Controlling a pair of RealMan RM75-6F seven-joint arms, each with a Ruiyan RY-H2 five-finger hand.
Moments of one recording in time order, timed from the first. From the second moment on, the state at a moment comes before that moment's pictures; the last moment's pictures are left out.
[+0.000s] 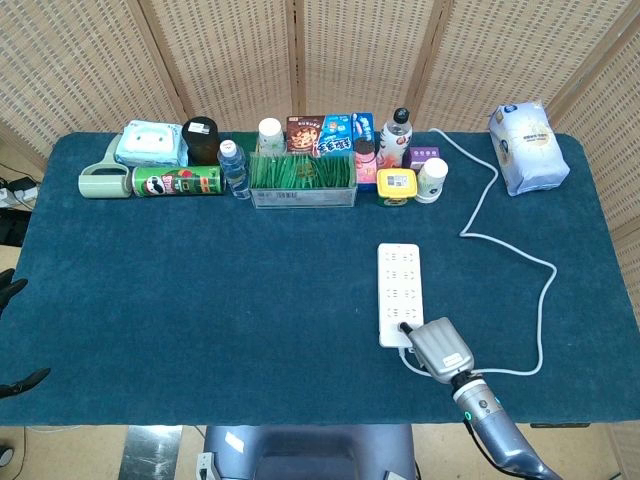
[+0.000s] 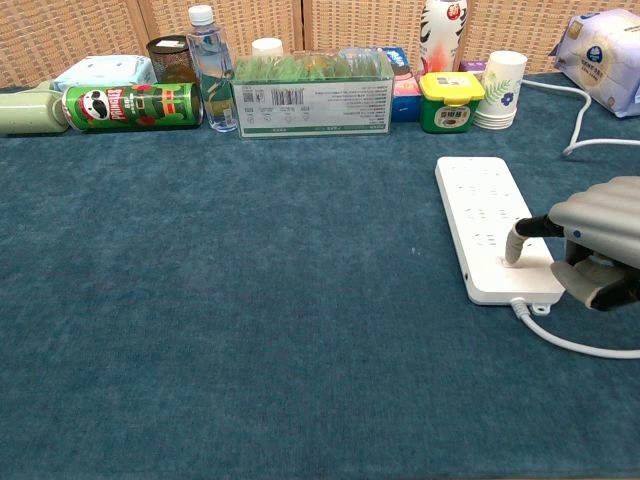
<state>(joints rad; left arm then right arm) -0.02 -0.64 0.04 -2.03 1.68 1.57 -0.21 0.45 -1.36 0.03 -1.84 -1.23 1.06 -0.77</state>
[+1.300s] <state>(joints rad) -0.03 -0.65 0.04 -1.98 1.66 1.55 -0.26 0.49 -1.40 -0.03 -1.84 -1.18 1.14 -0.89</state>
